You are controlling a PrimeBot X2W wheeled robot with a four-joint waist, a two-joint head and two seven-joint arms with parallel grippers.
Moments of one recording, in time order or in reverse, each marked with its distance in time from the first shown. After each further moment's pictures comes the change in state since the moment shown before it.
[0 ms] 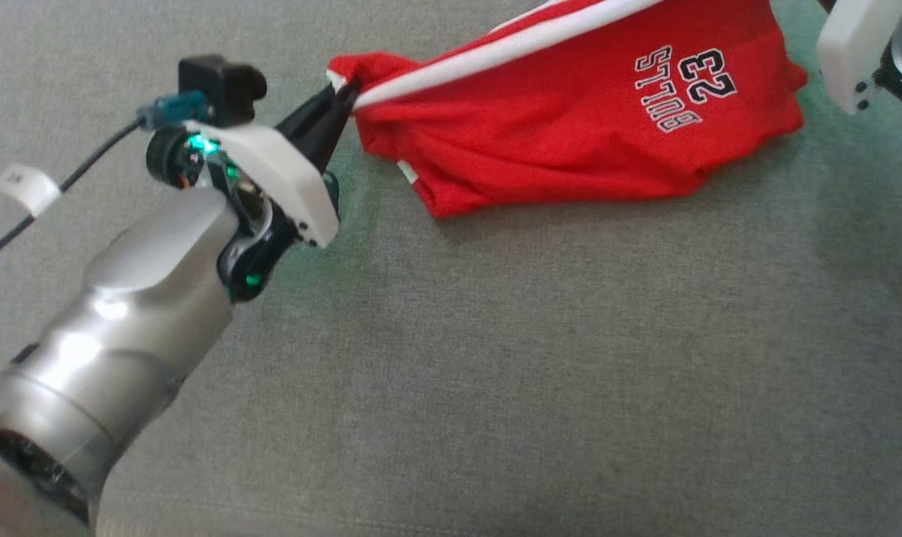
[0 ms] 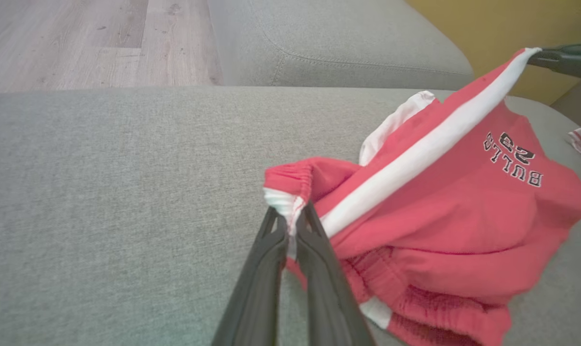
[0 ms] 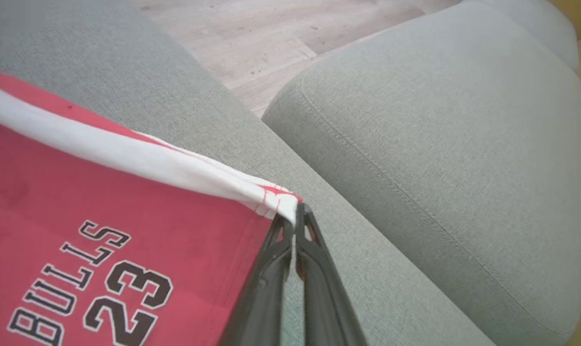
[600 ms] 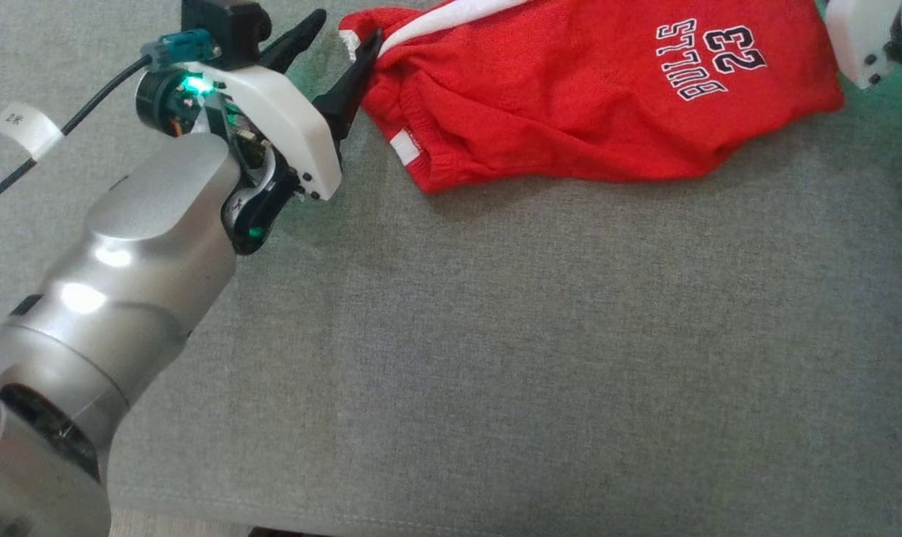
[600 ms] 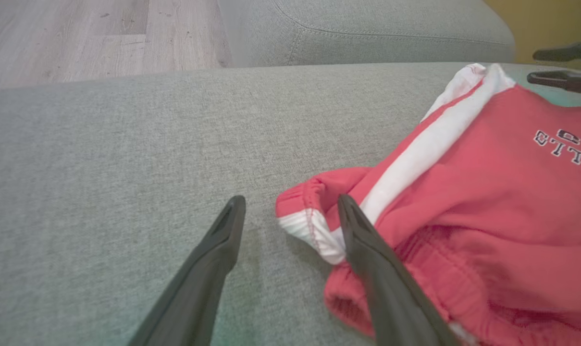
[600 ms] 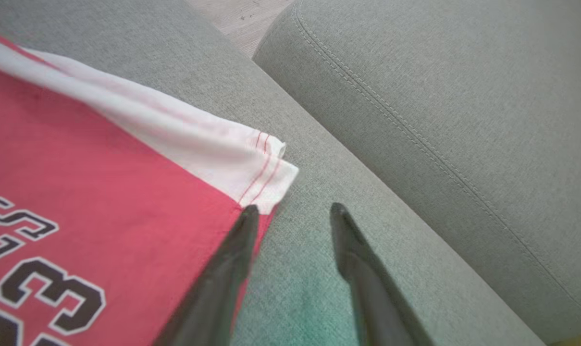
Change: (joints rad) left arm -0.127 -0.059 -0.051 0.124 -0.003 -0.016 0.000; right arm -0.048 0.041 0.001 0.106 -0.043 0.000 0.051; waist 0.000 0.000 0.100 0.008
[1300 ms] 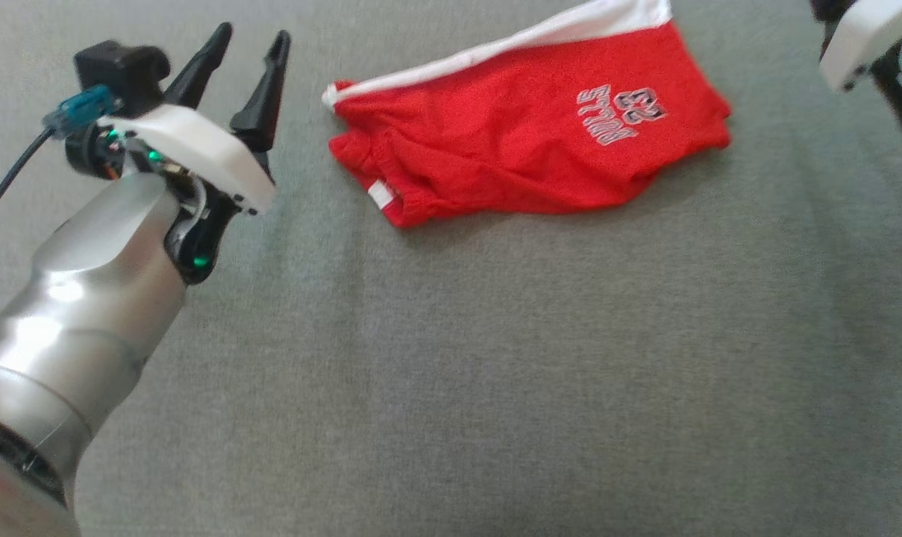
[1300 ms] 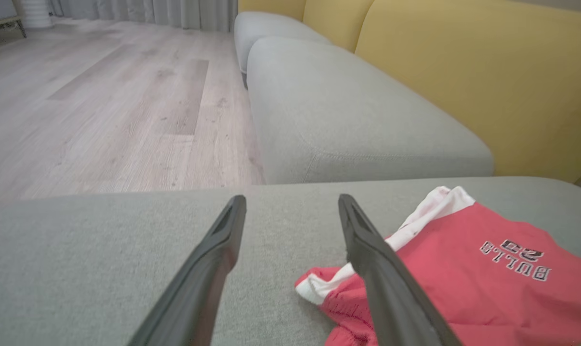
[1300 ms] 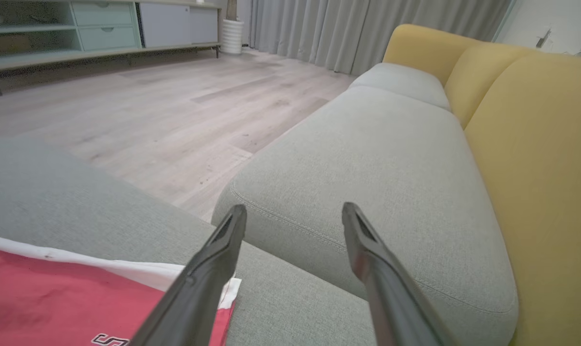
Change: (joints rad) left arm 0.072 0.070 0.025 0.060 -0.067 0.000 -0.200; right arm 0.096 0.097 -0.115 0.177 0.180 0.000 -0.399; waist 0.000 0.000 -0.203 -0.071
